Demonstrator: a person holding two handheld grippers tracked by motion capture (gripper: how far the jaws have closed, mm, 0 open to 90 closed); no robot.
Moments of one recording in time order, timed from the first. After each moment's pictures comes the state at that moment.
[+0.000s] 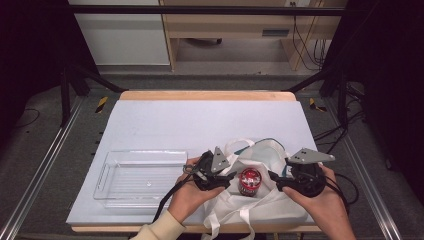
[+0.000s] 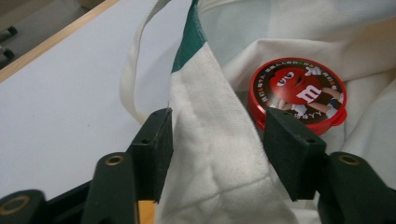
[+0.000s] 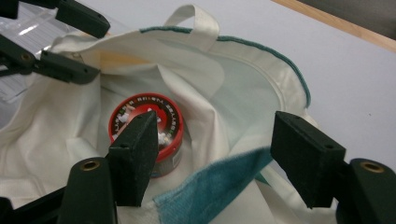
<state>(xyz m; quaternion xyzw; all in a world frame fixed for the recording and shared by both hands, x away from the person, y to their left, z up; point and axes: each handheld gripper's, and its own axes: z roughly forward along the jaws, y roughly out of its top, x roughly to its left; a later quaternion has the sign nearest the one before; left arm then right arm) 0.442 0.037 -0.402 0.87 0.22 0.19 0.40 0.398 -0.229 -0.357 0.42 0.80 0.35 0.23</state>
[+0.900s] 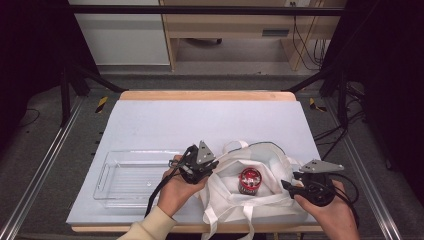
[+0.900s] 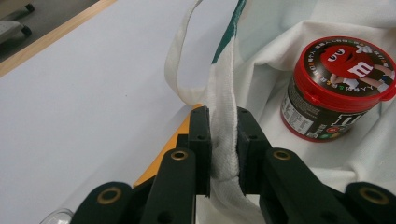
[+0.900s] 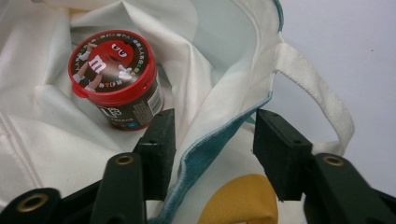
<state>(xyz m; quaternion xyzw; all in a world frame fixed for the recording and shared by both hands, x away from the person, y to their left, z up) 0.455 0.069 -0.397 0.86 0.26 0.20 0.38 0.388 -0.260 -0.388 0.47 0.80 0.32 0.20</state>
